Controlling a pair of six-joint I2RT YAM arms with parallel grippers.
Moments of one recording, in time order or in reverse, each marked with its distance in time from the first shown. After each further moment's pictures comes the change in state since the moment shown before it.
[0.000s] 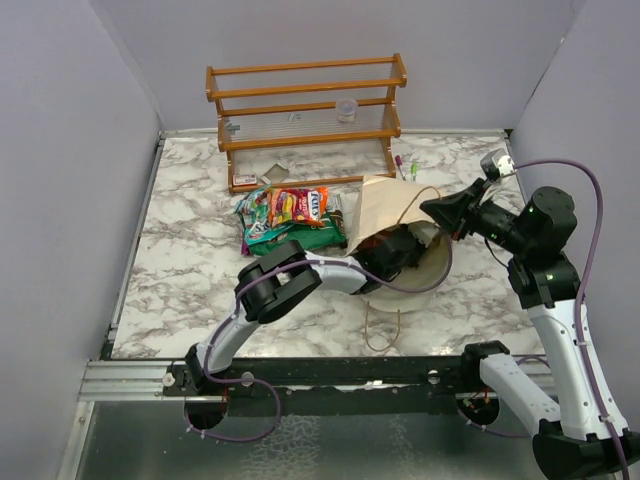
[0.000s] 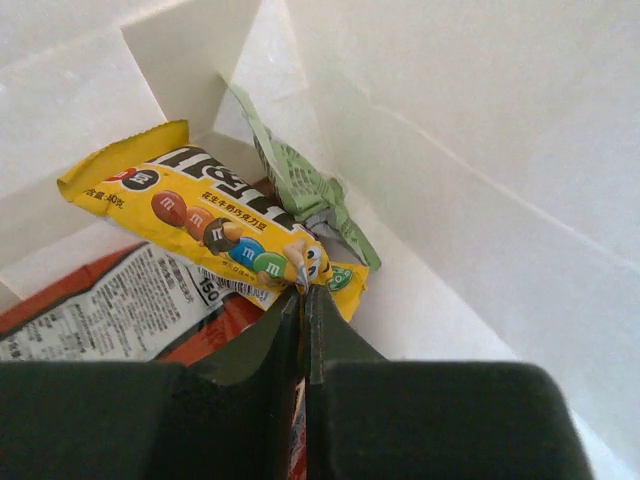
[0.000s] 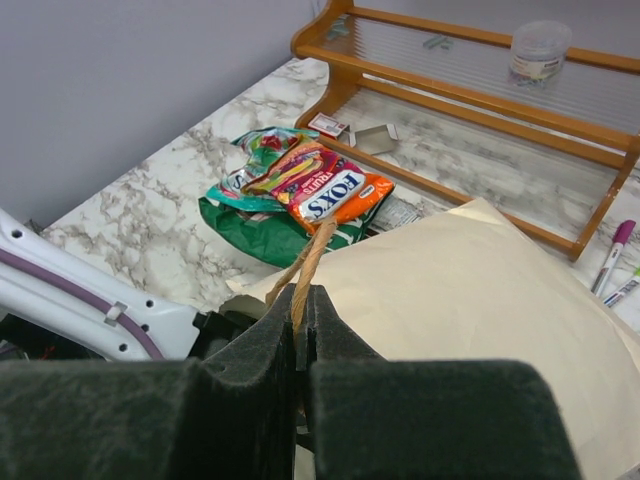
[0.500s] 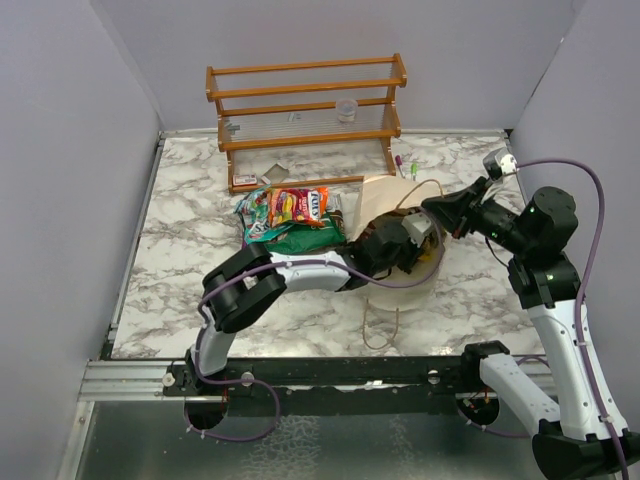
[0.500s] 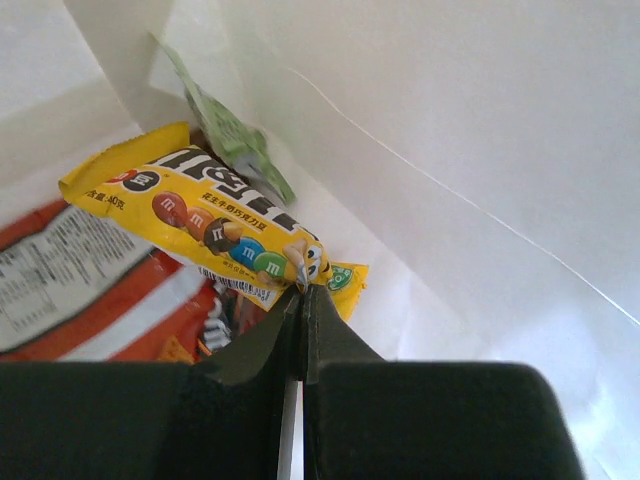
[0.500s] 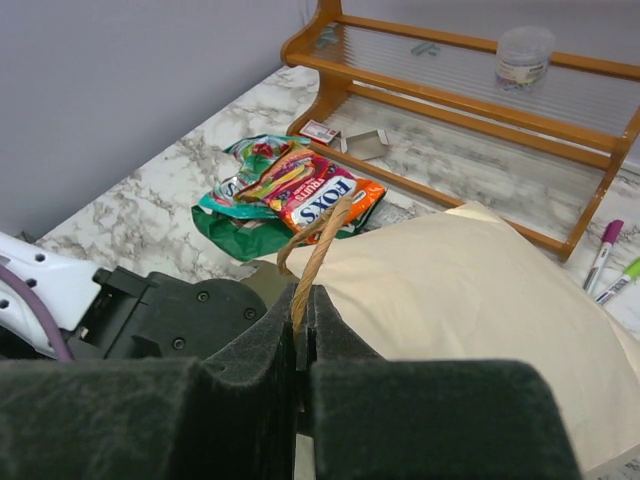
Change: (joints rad) left arm 0.003 -0.240 -0.092 -0.238 0.165 -0.135; right arm 0.000 -0.001 0.000 0.013 0.014 0.008
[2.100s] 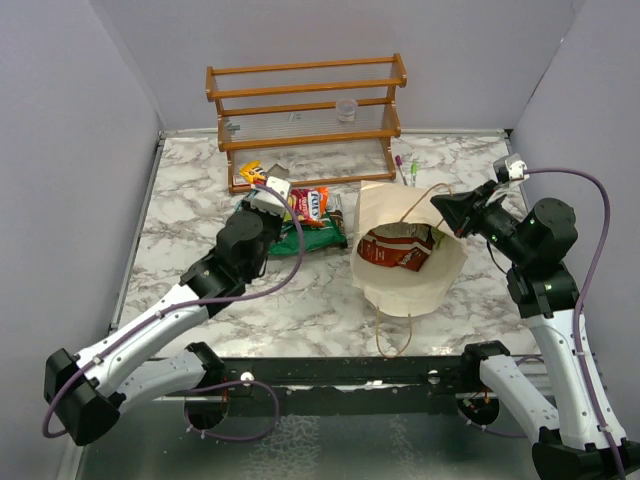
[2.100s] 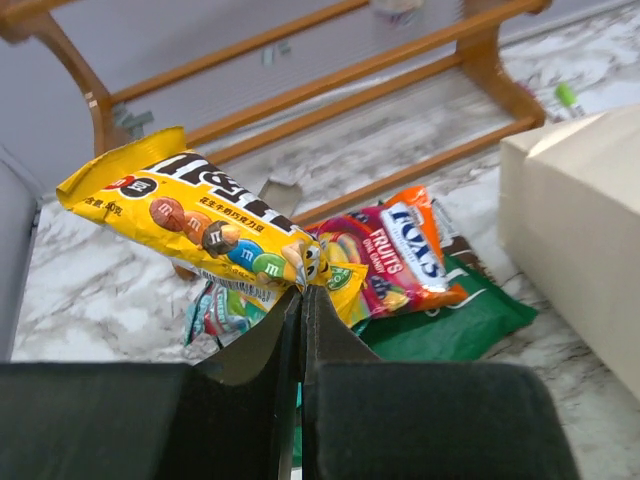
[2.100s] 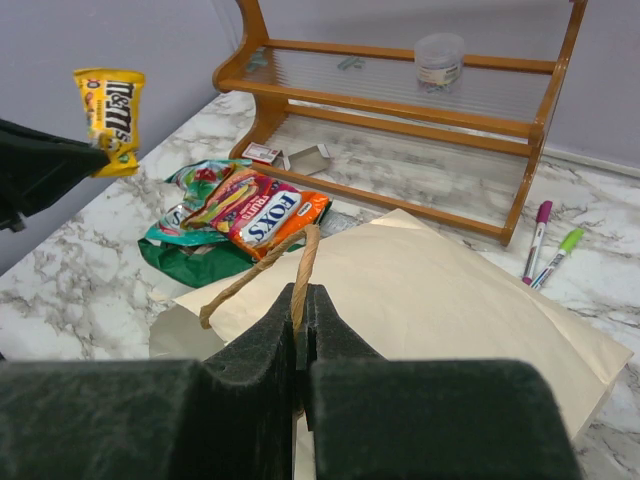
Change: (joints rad) left arm 0.233 -1.091 -0.511 -0.372 -0.486 0.286; right arm 0.000 -0.059 -0.066 0.044 0.196 0.026
